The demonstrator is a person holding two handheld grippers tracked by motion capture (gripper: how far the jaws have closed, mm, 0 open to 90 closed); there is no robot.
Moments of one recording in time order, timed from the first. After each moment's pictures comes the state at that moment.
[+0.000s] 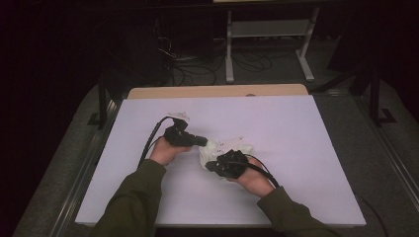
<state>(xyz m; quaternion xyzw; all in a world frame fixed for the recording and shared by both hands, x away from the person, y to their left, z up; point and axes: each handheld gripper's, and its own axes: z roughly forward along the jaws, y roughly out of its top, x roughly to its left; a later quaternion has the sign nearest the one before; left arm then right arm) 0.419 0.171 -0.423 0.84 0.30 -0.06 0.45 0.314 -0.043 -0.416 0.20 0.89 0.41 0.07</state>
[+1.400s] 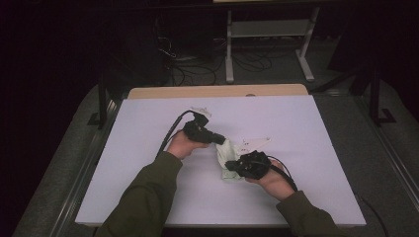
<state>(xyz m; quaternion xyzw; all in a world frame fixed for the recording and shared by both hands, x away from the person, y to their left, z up) 0.428 0.112 -0.411 0.86 0.26 -0.08 0.43 0.308 -0.100 -0.417 0.25 0.87 0.41 0.08</state>
